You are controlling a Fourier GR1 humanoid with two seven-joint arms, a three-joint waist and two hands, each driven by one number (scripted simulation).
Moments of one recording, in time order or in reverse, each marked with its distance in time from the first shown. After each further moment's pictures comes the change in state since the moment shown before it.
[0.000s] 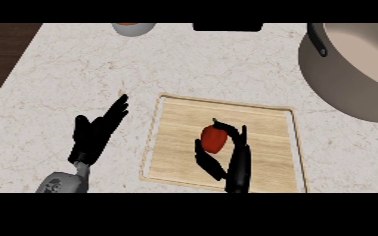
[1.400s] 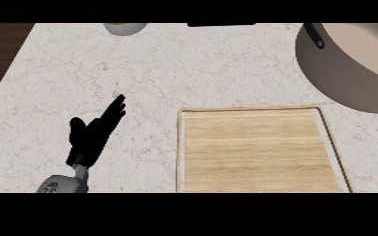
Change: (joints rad) left arm 0.023 -0.017 0.025 -0.020 -0.005 0.014 -0.008; right arm 0.039 -0.945 -0.546 0.245 -0.549 1.086 -0.698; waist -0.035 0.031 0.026
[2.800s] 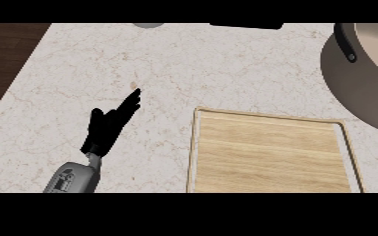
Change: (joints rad) left arm -0.091 -0.028 -0.043 0.041 -0.041 -0.045 0.021; right arm -0.574 -0.197 0.070 0.647 0.456 0.174 -0.217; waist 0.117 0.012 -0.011
